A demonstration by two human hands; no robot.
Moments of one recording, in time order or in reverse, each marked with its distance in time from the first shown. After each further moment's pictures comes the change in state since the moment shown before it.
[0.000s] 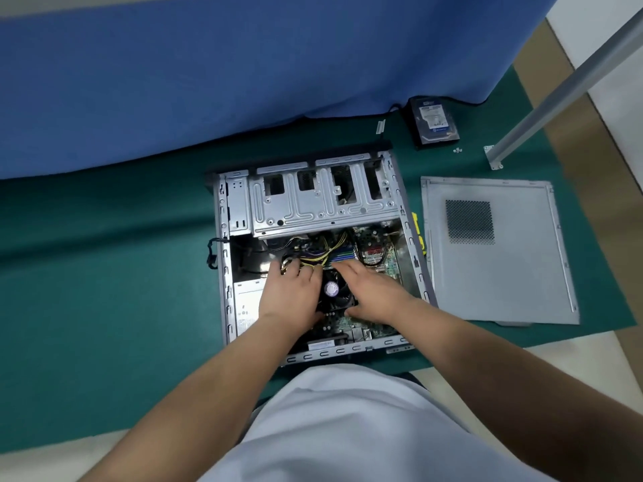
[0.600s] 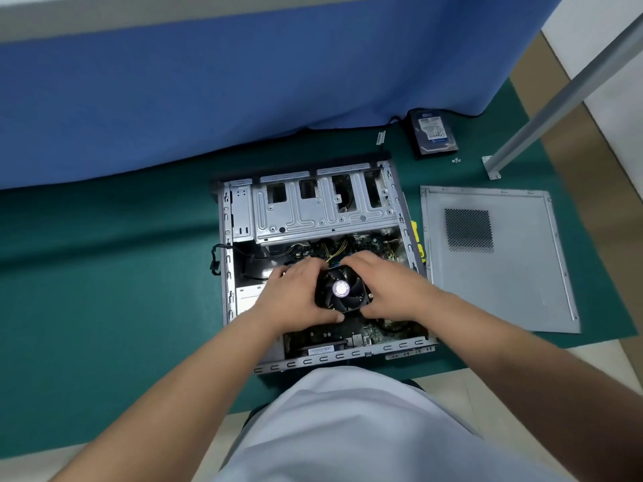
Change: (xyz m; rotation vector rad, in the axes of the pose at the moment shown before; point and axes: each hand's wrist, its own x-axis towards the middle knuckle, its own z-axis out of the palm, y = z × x) left_hand -0.005 -0.019 -0.026 -0.666 -0.037 0.054; right_hand -0.033 0.000 -0.058 0.030 0.072 -0.099
